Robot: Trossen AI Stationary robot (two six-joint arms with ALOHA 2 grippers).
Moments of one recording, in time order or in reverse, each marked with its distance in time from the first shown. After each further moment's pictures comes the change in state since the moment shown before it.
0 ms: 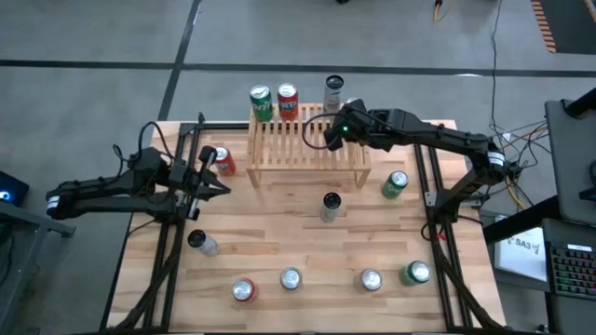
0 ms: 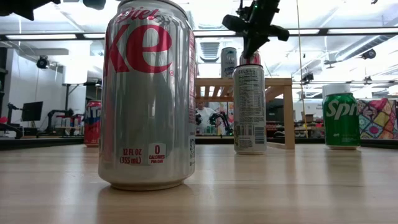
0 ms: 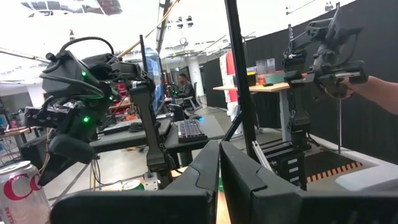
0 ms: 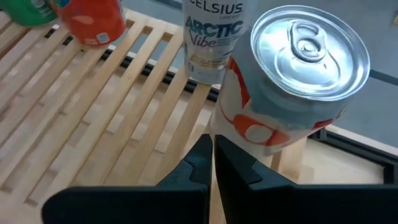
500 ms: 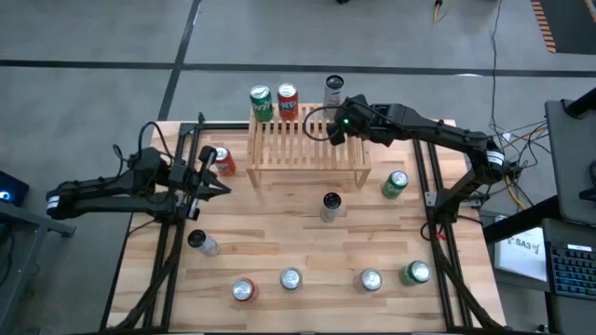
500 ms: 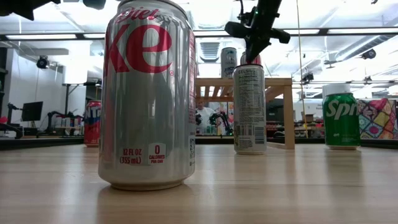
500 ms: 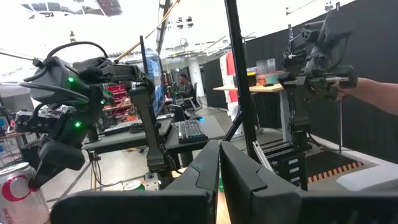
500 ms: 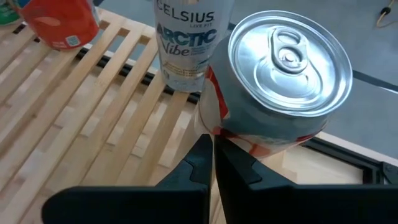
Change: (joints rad) left arm 0.000 -0.001 0.000 0.002 -0.001 0.004; right arm -0.064 0.007 -0.002 -0.002 -0.001 -0.056
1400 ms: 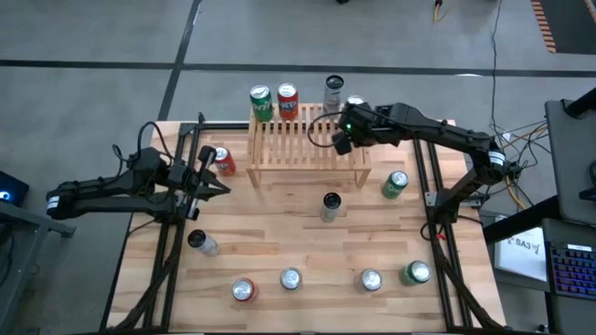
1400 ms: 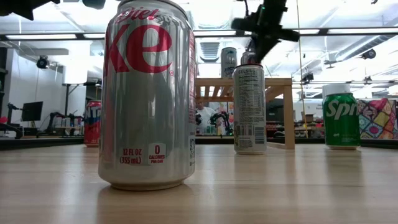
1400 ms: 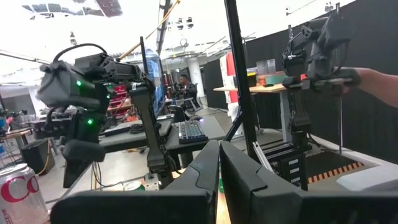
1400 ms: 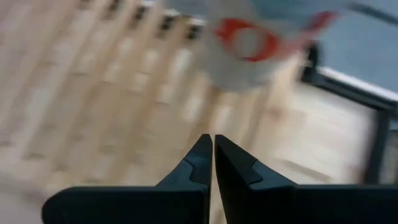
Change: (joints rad) left arm 0.000 -0.005 0.000 -0.002 0.000 0.000; right arm 0.016 -0.007 0.035 -0.213 -0.166 0.125
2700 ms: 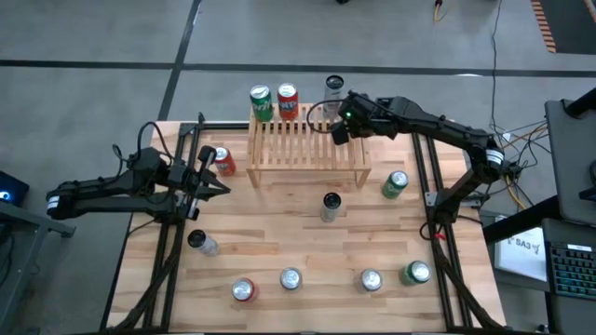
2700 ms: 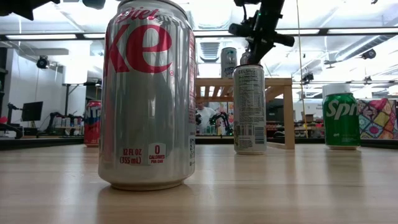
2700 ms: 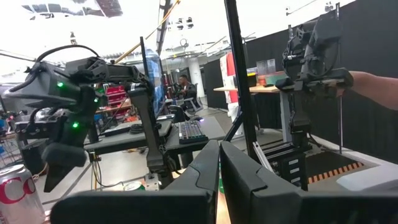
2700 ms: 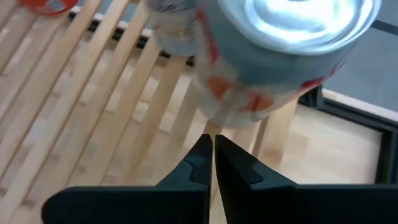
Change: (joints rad) left arm 0.000 0.000 0.000 0.001 0.000 0.000; right arm -0.077 0.016 -0.001 0.107 -0.006 -0.069
